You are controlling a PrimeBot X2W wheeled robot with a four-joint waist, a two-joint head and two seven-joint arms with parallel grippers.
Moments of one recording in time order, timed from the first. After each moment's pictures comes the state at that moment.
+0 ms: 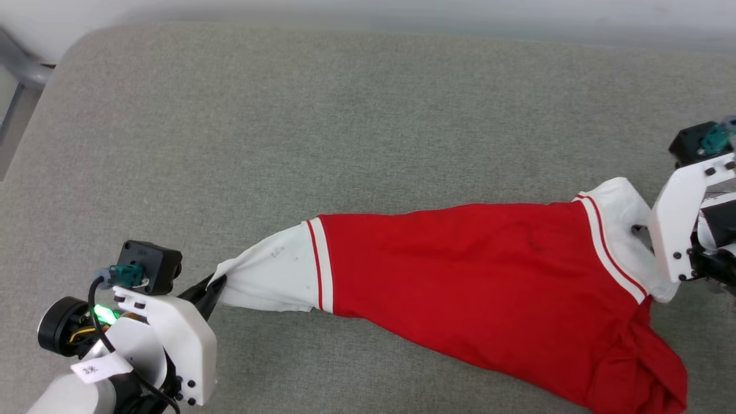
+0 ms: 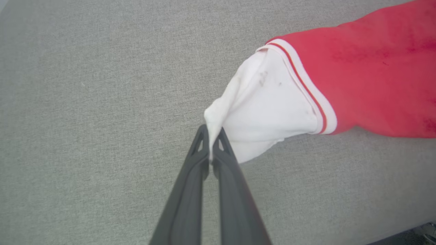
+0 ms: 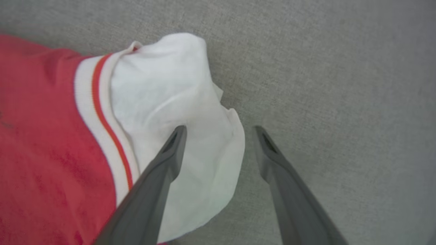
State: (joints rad) left arm -0.13 0.66 -0.36 -0.30 -0.62 0.15 0.54; right arm -0.54 -0.44 0.13 0.24 0.32 0.13 1.00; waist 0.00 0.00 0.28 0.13
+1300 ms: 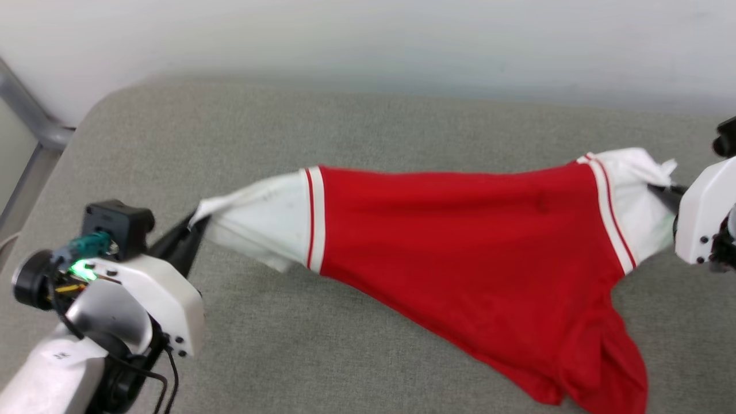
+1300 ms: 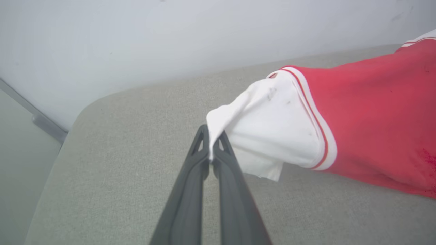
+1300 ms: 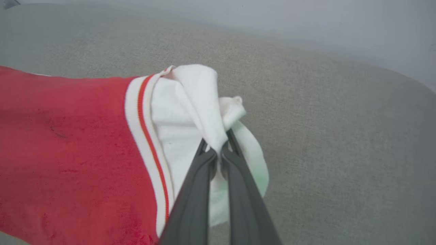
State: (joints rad) left arm -0.23 0.64 -0.33 -0.26 -0.58 0.15 0.38; right arm -0.58 -0.51 0.19 0.39 0.59 0.13 0.63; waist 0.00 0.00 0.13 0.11
